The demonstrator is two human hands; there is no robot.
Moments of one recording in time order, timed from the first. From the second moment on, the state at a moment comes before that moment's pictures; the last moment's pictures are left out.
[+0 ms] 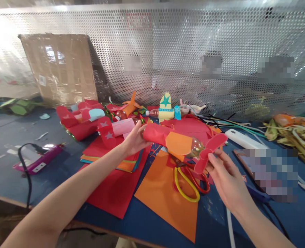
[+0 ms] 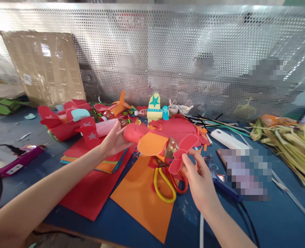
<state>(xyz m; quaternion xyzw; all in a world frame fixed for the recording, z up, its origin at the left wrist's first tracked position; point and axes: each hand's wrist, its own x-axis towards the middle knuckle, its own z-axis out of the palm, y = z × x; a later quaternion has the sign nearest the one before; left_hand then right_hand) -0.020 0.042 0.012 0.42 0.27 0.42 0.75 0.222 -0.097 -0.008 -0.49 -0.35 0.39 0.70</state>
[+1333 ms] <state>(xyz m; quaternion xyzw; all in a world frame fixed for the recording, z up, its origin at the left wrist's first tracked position) 0.010 -0.004 -0.014 0.47 0.29 0.37 0.75 0.196 -0.119 -0.002 -0.50 -0.63 0.12 0.59</state>
